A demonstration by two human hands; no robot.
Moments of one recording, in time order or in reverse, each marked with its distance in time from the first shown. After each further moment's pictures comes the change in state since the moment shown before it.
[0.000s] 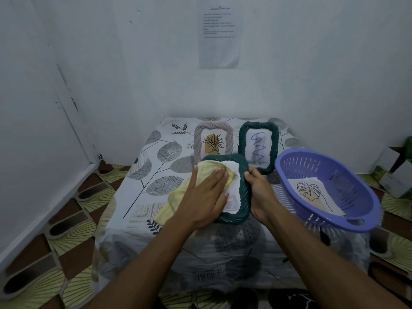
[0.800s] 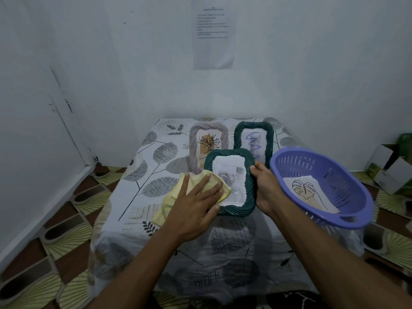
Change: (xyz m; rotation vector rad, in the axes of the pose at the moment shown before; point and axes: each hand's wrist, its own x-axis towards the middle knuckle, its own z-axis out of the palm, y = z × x) left_hand -0.024 -0.005 0.003 0.003 0.029 0.113; right_hand 0.013 -0.017 -0.016 -0.061 0.089 -0.021
